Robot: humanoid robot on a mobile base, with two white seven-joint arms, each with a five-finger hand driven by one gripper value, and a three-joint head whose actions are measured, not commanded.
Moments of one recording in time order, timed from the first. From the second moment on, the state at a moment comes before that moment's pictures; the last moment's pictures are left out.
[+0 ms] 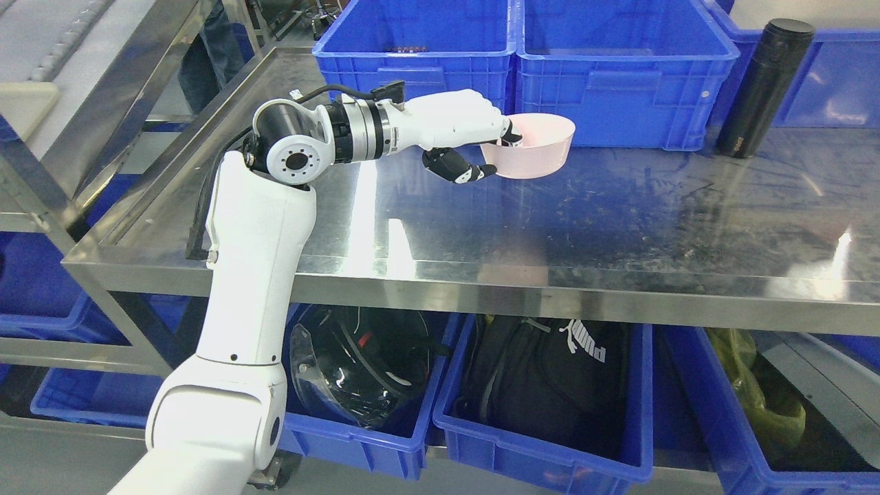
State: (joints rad) left arm -0.85 0.02 -0.09 -1.30 -0.69 -0.72 -1.05; right arm 0.00 0.00 0.05 0.00 0.05 -0.08 -0.02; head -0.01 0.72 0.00
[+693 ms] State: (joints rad) left arm -0.69 0.00 -0.03 -1.43 -0.65 -0.78 -1.04; right arm 0.00 0.00 0.05 0.00 0.05 -0.08 -0.02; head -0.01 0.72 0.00
